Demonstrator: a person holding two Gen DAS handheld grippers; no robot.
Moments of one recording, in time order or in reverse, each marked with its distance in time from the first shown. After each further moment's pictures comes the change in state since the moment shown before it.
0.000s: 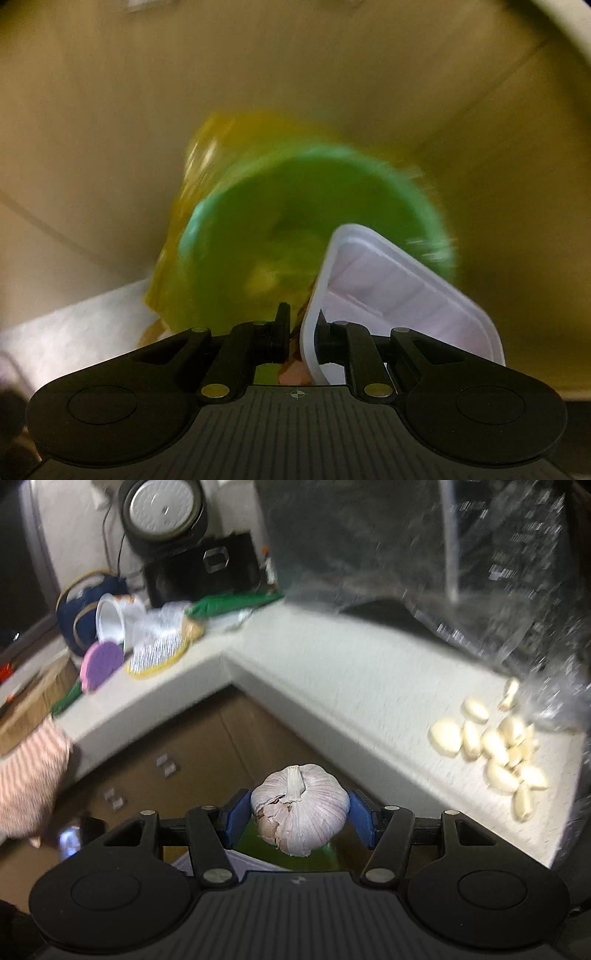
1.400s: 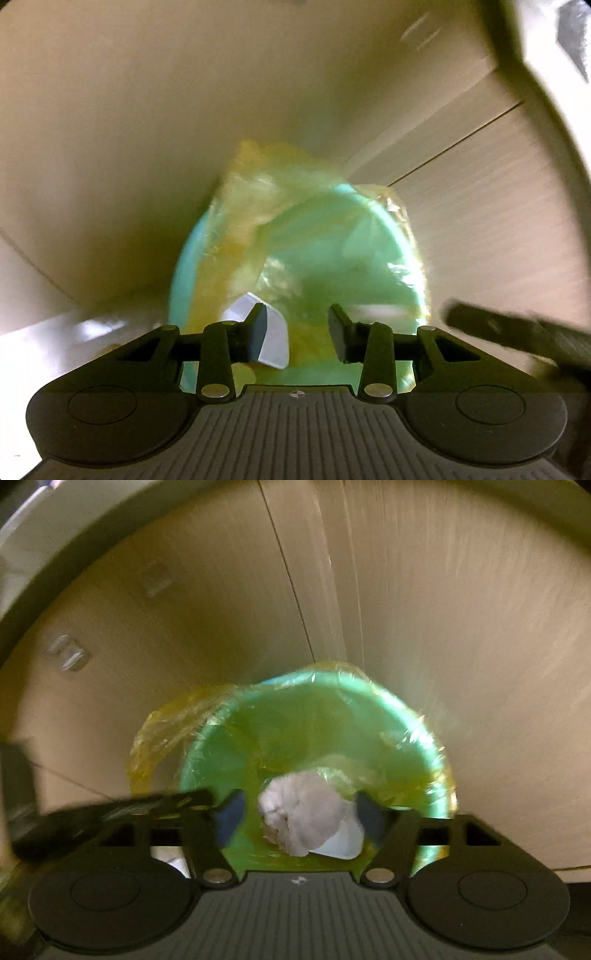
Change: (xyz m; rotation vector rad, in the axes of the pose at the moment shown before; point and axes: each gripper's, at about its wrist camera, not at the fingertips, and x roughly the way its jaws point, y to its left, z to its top) left arm -0.050 0.094 0.021 0.023 -0.101 -0.322; right arm 0.201 0.065 -0.088 -0.036 0.384 0.093
